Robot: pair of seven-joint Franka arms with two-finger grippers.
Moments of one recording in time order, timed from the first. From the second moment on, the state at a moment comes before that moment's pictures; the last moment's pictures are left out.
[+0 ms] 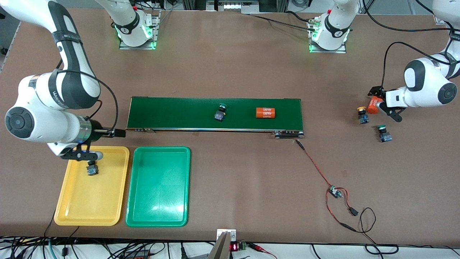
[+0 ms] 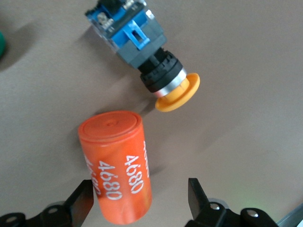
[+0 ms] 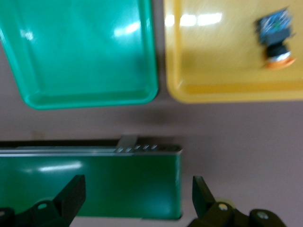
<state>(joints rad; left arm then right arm) 0.60 0.32 -0.19 -2.32 0.16 2.22 0.90 0.02 0.46 0.13 -1.53 0.07 1.75 0.21</state>
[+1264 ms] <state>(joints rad) 0.40 0.11 -0.21 -2.29 0.16 2.24 1.09 0.21 0.21 0.24 -1.99 0.18 2.08 0.60</state>
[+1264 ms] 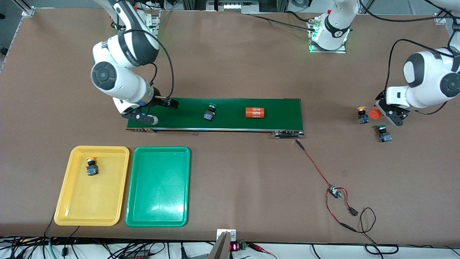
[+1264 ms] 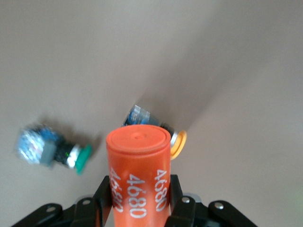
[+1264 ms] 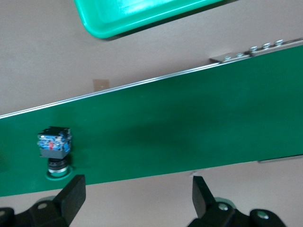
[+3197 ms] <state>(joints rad) 0.04 0.36 -0.54 -2.15 0.07 2.43 1.09 0.22 0.28 0.36 -2.06 -0.21 2.27 0.71</state>
